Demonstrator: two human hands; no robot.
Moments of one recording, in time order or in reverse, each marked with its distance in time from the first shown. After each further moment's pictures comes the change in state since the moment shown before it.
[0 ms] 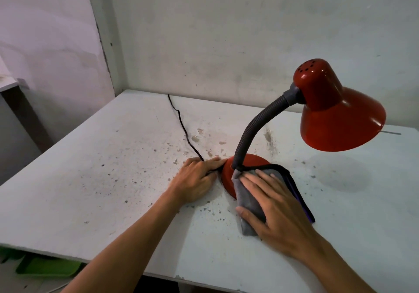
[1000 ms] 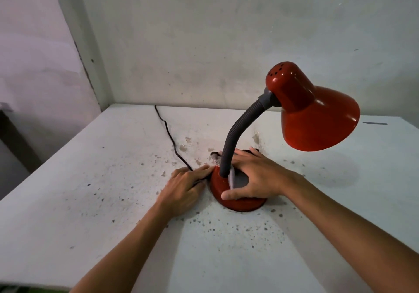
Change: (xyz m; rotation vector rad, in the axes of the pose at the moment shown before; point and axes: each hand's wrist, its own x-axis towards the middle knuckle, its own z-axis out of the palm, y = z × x) left_hand 0.002 0.000 0.001 -0.005 -0.003 -0.004; right_hand 0.090 0.045 -0.032 0.119 -0.335 -0.097
